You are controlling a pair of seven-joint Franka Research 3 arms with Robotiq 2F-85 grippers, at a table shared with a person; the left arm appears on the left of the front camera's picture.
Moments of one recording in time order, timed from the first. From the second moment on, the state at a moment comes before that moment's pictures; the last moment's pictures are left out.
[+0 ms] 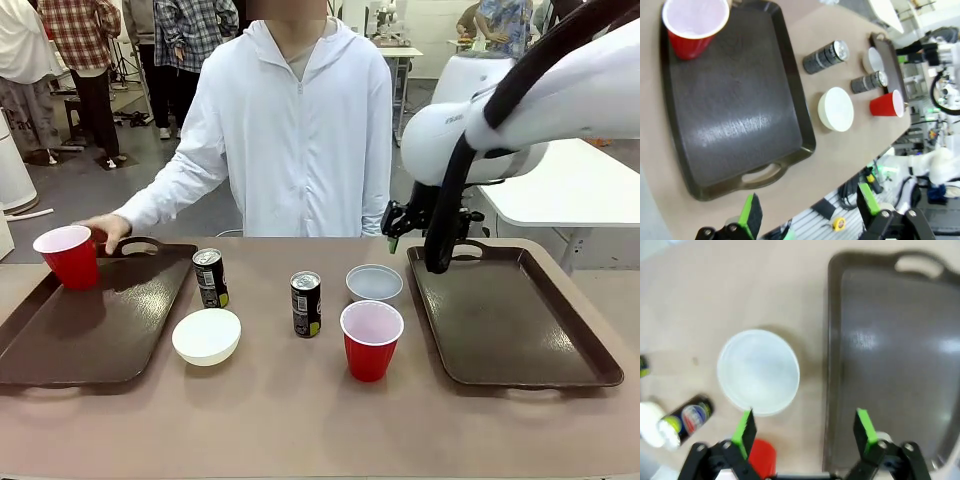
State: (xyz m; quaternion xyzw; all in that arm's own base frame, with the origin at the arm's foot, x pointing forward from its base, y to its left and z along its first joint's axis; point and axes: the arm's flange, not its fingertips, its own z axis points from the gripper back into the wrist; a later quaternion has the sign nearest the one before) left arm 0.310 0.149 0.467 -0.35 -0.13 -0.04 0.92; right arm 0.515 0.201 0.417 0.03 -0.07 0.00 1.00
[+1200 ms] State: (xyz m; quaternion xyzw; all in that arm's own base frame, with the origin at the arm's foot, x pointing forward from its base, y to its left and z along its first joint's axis) left arm 0.310 0.149 0.467 -0.35 -0.13 -0.04 0.92; right arm 0.551 0.244 0.345 -0.05 -0.04 -0.01 1.00
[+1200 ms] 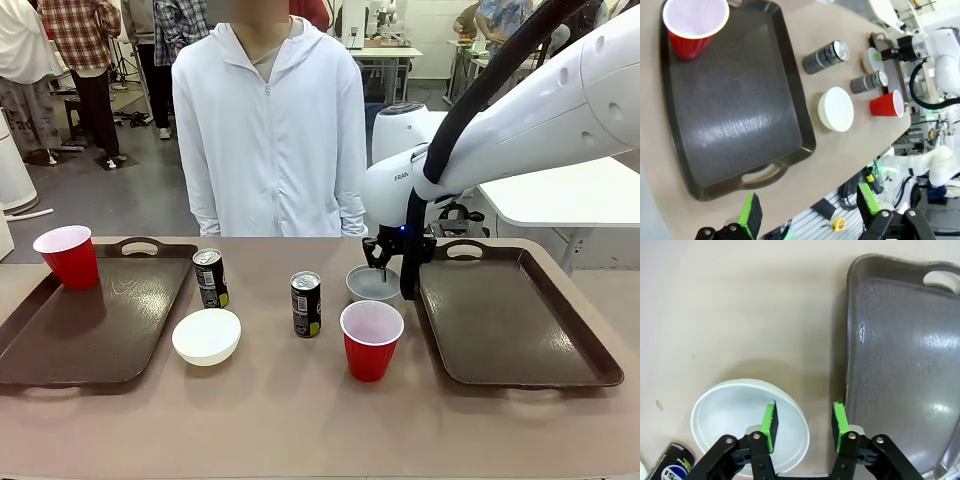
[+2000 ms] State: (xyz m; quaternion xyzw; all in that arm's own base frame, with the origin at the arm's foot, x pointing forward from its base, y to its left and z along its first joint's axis) left arm 0.310 0.149 0.467 -0.35 -0.13 -0.04 0.92; right arm 0.557 0.237 0.352 -0.01 -0.02 -0.03 1.00
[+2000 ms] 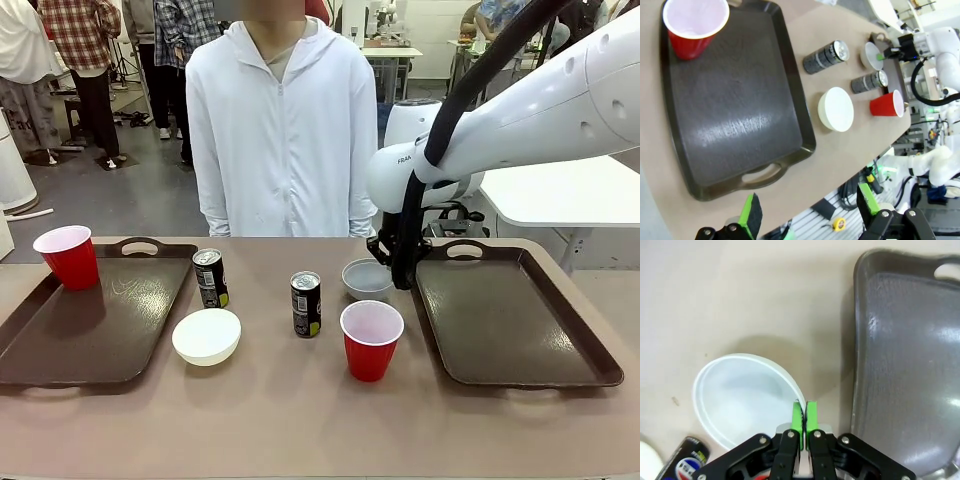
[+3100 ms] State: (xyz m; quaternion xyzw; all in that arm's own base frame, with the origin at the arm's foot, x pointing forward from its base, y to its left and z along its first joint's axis) left arm 0.311 0.149 0.468 -0.35 -0.13 -0.04 0.92; right arm 0.387 0.105 0.515 0.08 -0.12 0.01 0.99
